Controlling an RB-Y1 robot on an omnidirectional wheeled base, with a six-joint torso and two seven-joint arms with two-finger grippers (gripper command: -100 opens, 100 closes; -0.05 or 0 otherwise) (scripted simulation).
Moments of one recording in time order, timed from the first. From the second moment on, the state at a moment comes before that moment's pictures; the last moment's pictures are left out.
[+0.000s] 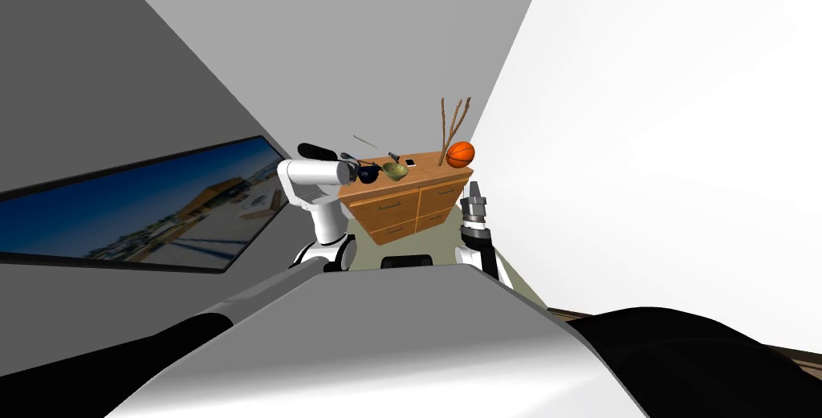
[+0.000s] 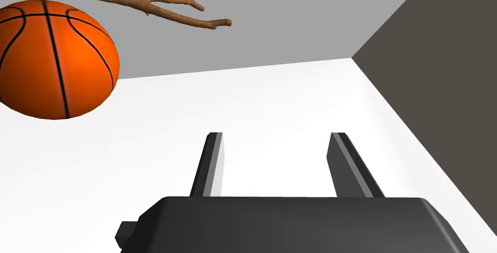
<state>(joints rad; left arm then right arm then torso) -0.59 0.12 0.17 -2.16 -0.12 1.65 -0.37 0.54 -0.02 0.03 -2.23 0.01 -0.50 0.14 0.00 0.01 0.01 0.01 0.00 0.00</state>
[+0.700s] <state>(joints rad) -0.74 0.14 0.17 -2.18 -0.10 1.74 -0.37 0.54 -0.02 0.03 -2.23 0.01 -0.50 0.14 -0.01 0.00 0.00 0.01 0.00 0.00</state>
